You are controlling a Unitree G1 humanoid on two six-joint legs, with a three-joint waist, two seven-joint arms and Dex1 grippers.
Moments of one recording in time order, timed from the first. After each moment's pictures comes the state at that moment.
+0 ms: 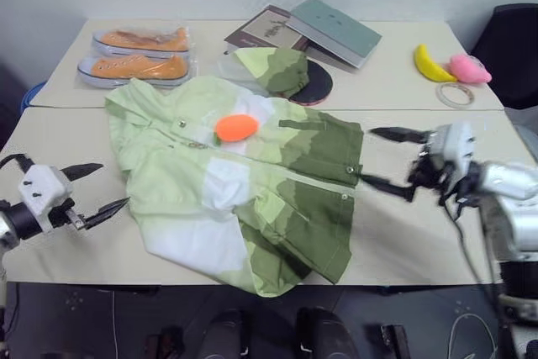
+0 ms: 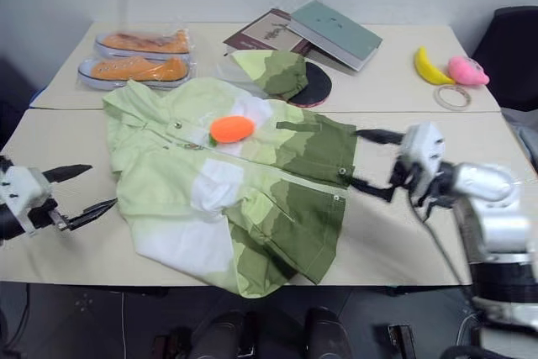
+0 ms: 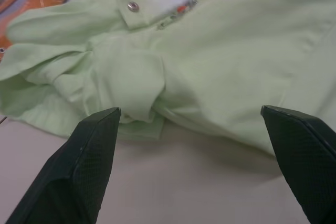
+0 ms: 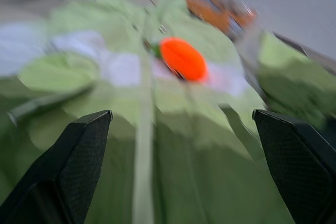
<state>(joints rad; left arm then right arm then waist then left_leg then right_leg) -0.16 0.92 0.37 0.41 -0.26 -0.28 -1.06 -0.36 -0.63 -0.11 -0.07 0.45 -0.01 1.16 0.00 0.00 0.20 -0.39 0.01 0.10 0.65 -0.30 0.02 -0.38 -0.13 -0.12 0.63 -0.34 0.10</state>
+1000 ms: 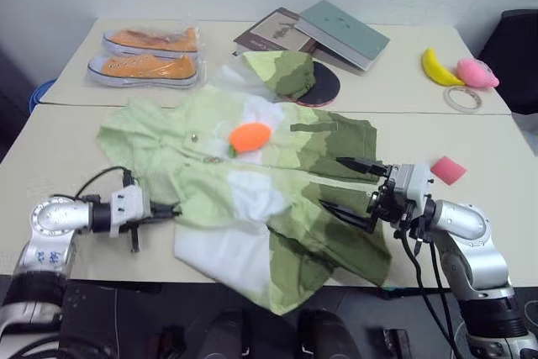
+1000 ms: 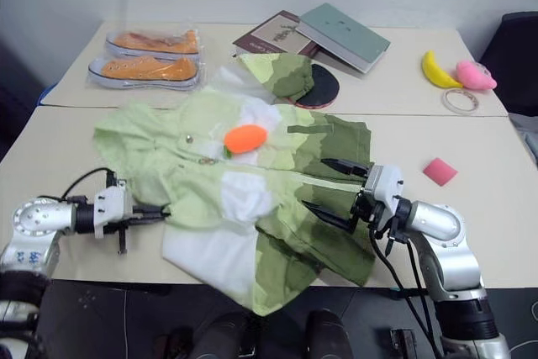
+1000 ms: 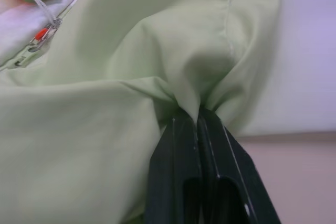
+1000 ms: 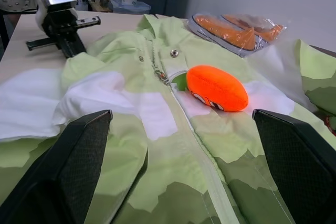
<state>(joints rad) -0.20 0.82 0.06 0.31 -0.28 -0.30 -1.28 -0.19 -0.57 -0.07 -0.17 0.45 -0.02 1.03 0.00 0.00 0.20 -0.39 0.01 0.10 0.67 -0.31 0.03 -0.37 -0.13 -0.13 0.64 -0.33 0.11</state>
